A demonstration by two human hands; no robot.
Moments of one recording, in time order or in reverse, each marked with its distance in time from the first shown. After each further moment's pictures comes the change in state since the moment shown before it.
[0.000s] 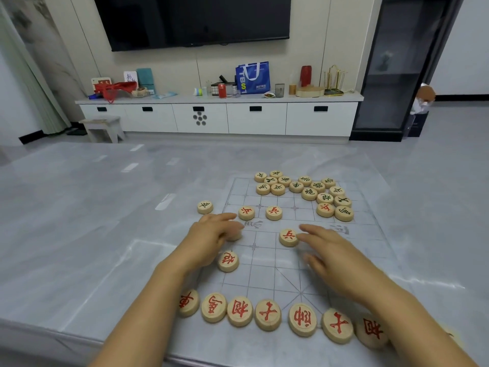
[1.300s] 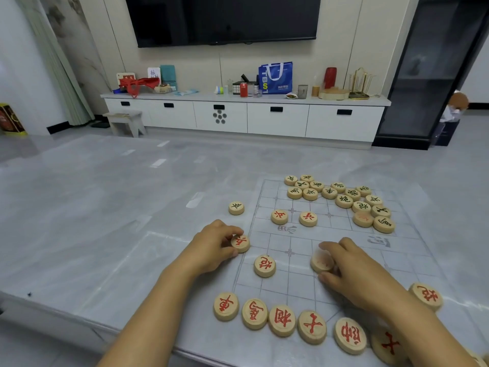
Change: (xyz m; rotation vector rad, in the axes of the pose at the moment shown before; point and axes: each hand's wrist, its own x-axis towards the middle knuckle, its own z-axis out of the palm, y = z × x) left_hand -0.019 -0.050 -0.015 -0.177 -0.073 -0.214; right_hand 0.023 -0.029 0.019 -0.014 -0.064 0.132
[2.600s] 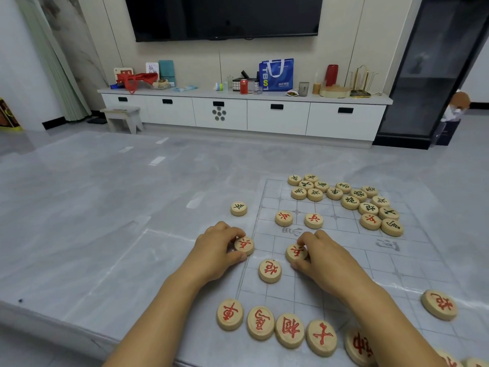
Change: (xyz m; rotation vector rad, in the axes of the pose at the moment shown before) left_hand -0.001 0.002 0.005 0.032 0.052 0.017; right_hand 0.032 -0.046 0.006 0.028 -0.028 0.048
